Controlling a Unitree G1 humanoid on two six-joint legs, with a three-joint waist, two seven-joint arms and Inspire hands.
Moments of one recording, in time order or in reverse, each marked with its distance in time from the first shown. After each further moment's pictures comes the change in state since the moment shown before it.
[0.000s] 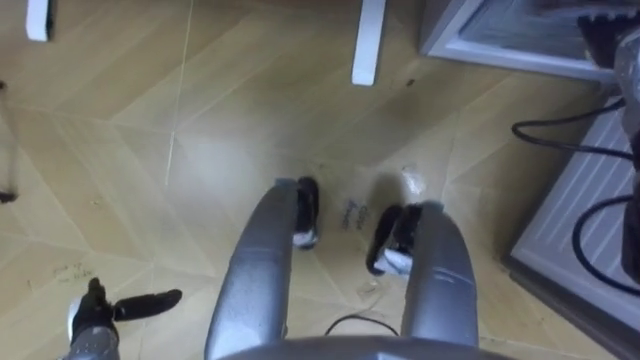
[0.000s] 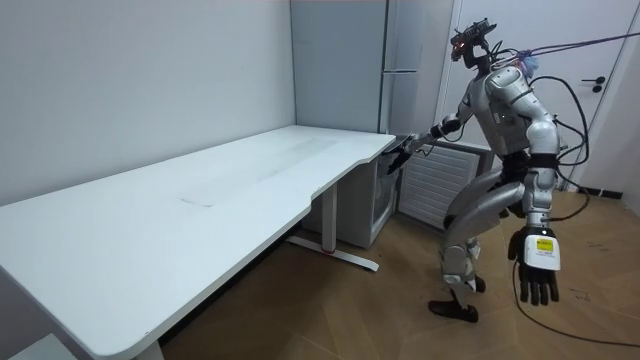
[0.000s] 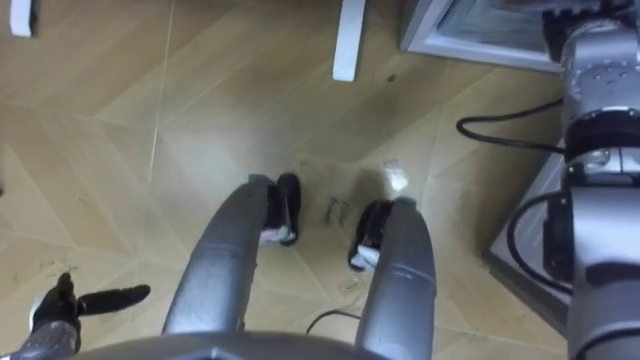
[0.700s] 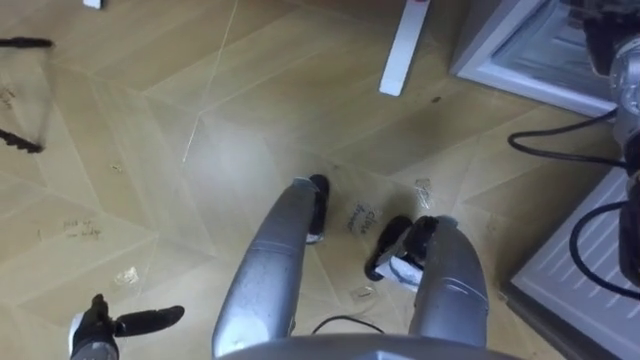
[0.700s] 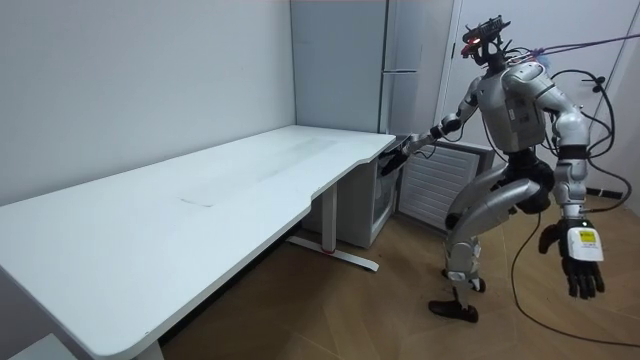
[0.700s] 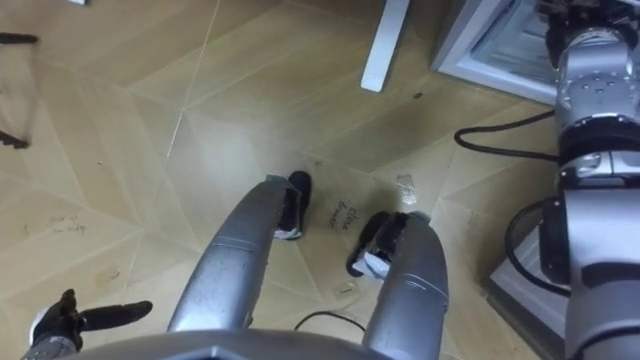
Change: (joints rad) left arm 0.047 0.006 -0.008 -0.033 -0.009 0.037 -0.019; right arm 0.002 0.014 0.042 0.059 0.004 -0.059 0.076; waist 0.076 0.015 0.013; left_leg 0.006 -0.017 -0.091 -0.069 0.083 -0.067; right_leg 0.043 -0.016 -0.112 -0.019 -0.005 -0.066
